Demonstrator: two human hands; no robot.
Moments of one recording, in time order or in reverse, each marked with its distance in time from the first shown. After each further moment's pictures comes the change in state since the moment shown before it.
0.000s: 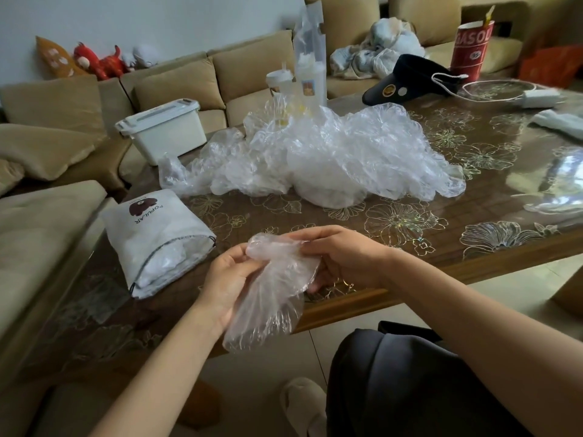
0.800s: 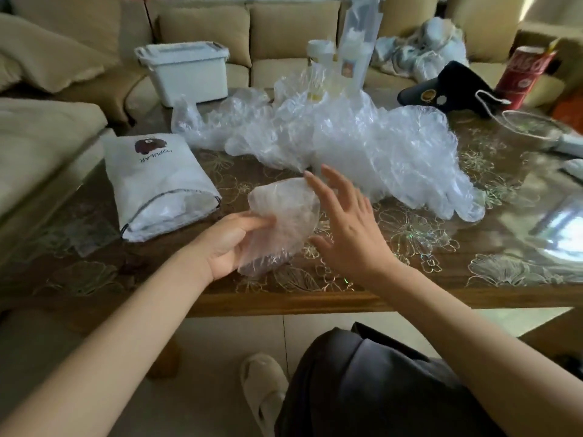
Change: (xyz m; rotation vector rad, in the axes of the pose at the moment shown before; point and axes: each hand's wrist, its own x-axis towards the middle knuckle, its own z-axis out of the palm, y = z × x) left_hand 0.021 0.005 -0.011 -0.250 -0.150 -0.183; right_hand 0.015 0.014 -0.006 -1.483 0.477 -0.594
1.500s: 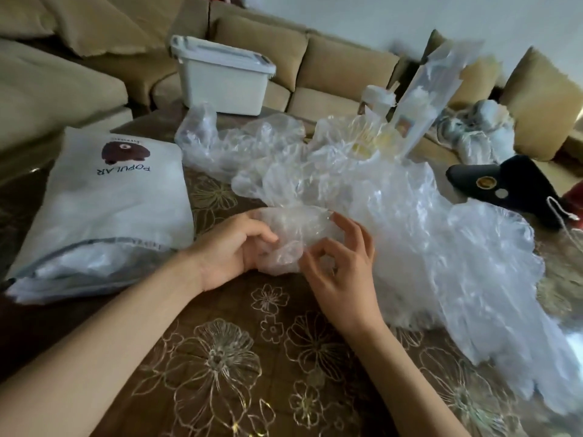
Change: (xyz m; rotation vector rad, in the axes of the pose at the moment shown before) left_hand 0.127 0.045 -0.021 -0.118 -0.129 0.221; right_hand 0.111 0.053 0.067 0.330 0.073 0.116
